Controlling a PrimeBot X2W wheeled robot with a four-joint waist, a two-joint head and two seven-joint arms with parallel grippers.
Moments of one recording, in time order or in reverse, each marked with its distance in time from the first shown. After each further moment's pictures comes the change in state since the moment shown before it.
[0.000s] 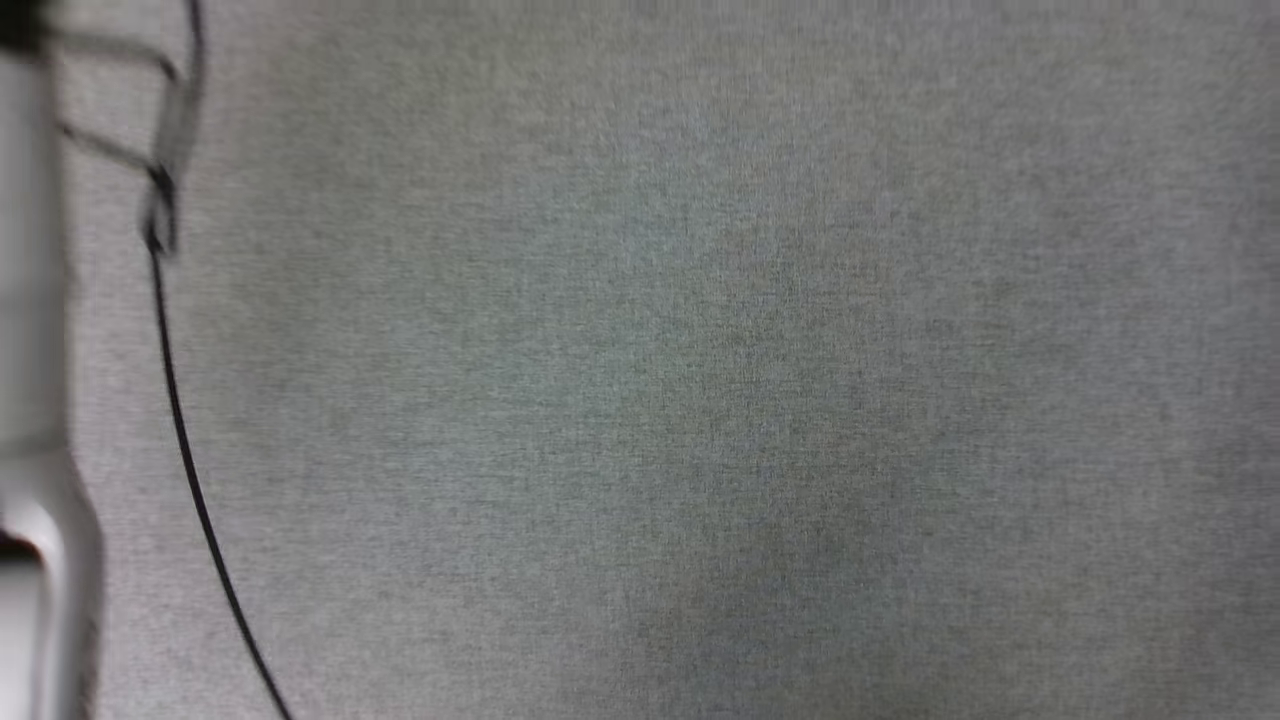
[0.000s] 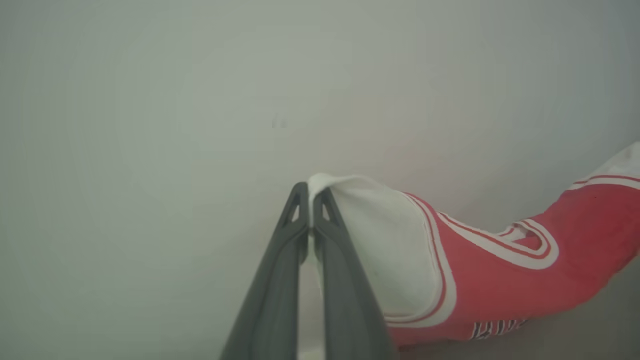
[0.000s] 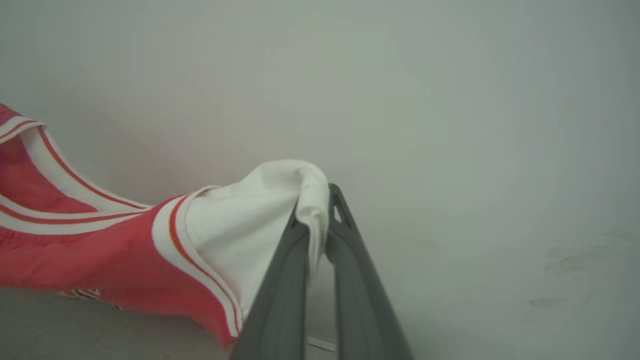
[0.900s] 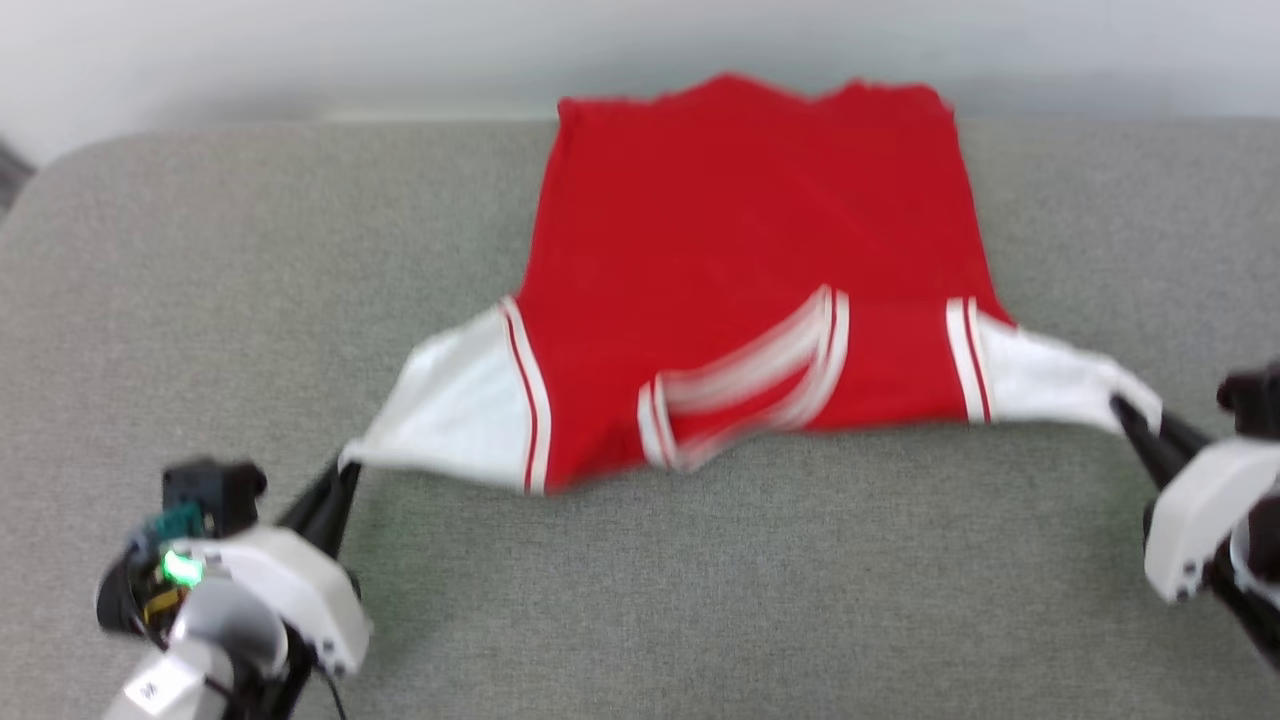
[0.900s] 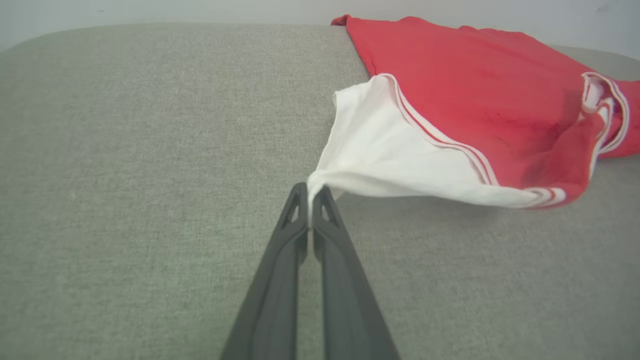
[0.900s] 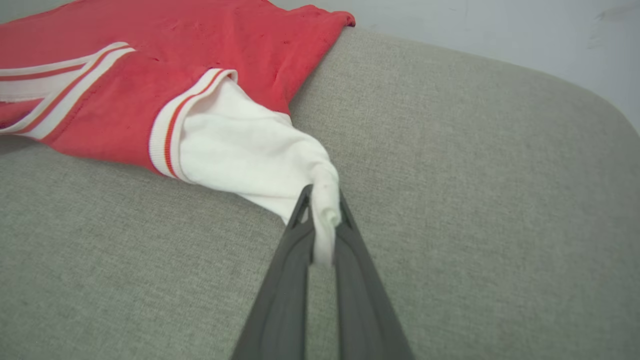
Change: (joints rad) left arm 1.093 0.051 -0.043 -0.216 -0.150 0.087 0.096; right arm 1.027 -0.167 0.130 -0.271 0.335 0.000 0.060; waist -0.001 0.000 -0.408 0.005
